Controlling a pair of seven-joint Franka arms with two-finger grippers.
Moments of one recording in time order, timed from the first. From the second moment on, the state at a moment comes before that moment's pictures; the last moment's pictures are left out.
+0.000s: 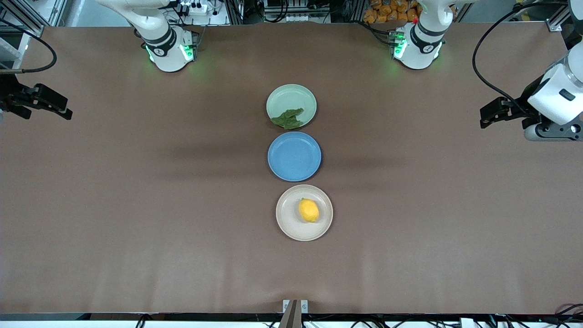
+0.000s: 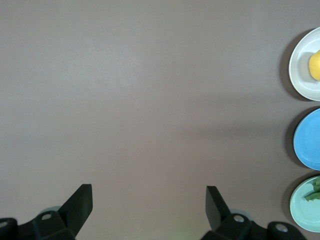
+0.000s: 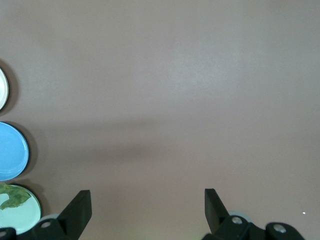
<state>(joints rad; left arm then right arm) 0.04 0.06 -0.16 -1.52 0.03 1.53 -0.08 -0.03 0.00 0.02 -1.50 0.02 1.48 0.03</state>
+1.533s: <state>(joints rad) 0.03 0.08 -0.19 -1.52 0.03 1.53 -0.08 -0.03 0.00 0.02 -1.50 0.02 1.45 0.03</state>
